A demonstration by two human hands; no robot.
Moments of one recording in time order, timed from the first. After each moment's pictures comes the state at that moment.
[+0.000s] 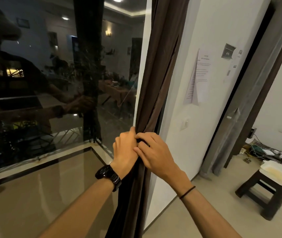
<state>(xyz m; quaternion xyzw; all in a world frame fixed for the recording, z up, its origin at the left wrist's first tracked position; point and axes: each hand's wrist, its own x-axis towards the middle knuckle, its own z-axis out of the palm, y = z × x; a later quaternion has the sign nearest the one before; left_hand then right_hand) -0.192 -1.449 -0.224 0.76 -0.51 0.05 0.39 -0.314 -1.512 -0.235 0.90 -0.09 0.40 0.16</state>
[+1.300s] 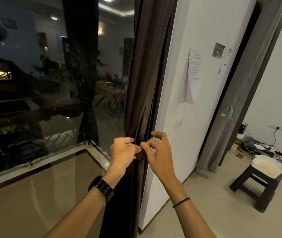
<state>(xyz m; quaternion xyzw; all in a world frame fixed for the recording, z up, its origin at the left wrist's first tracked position) -0.198 -1.450 -0.233 0.65 -0.34 -0.28 0.61 -0.324 -1.509 -0.252 0.80 -0.33 0.47 -0.19</state>
